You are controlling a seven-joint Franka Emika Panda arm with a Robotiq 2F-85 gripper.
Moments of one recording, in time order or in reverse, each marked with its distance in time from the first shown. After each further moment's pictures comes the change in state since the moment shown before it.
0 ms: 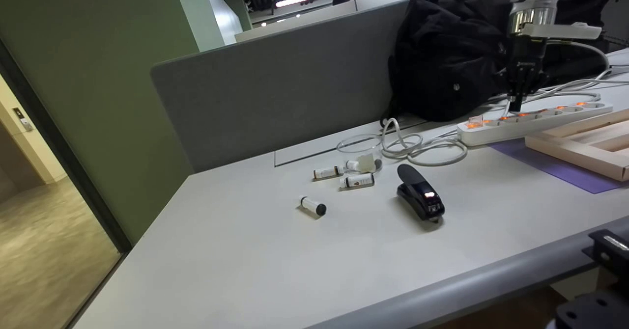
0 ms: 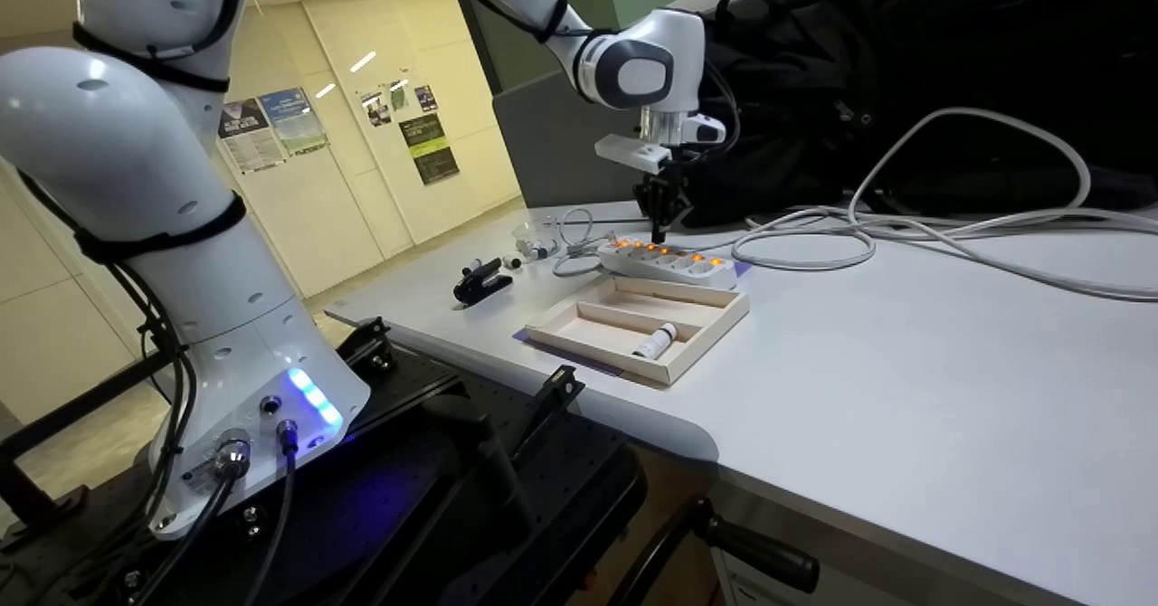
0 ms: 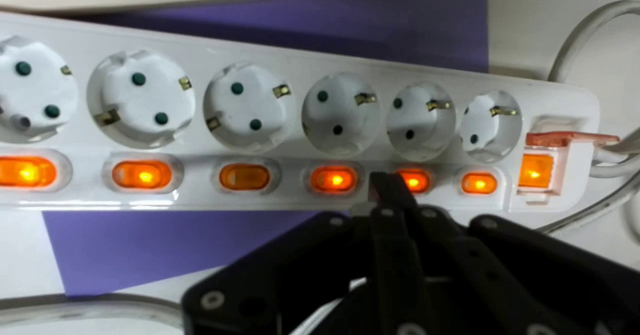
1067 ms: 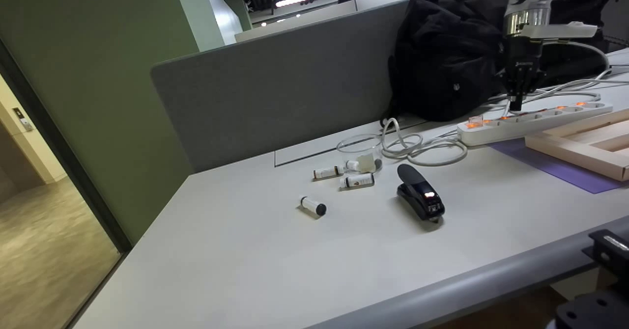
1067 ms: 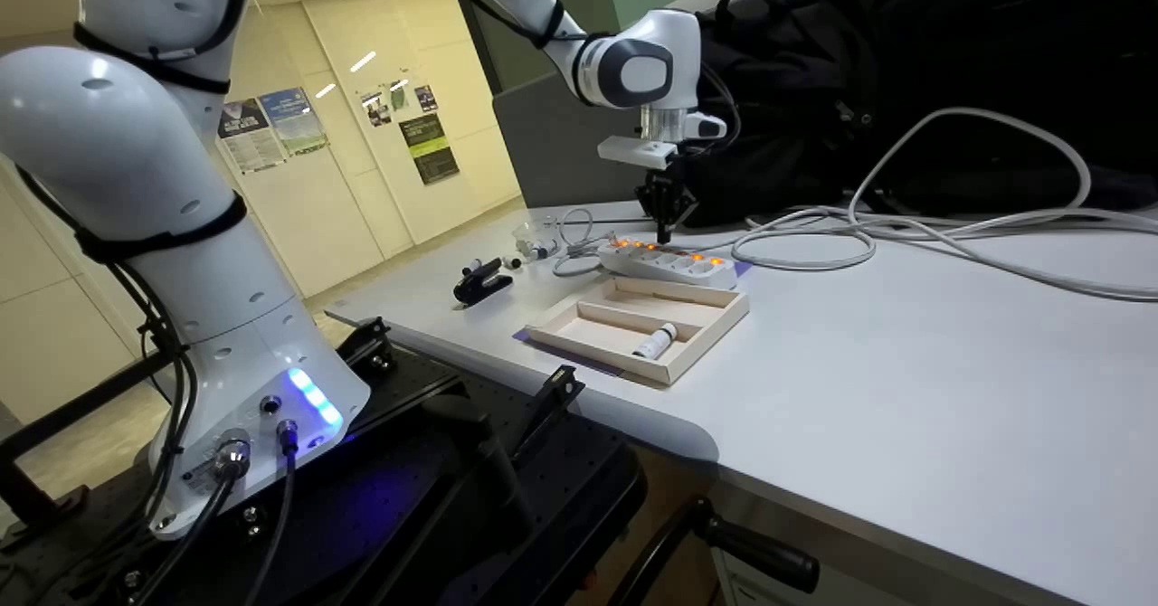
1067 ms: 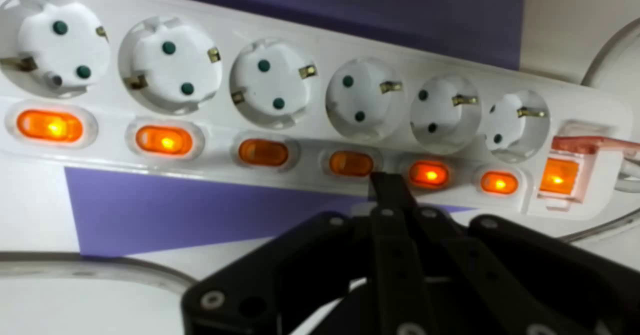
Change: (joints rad) arm 0.020 0.010 -0.011 0.026 -0.078 0.005 0.000
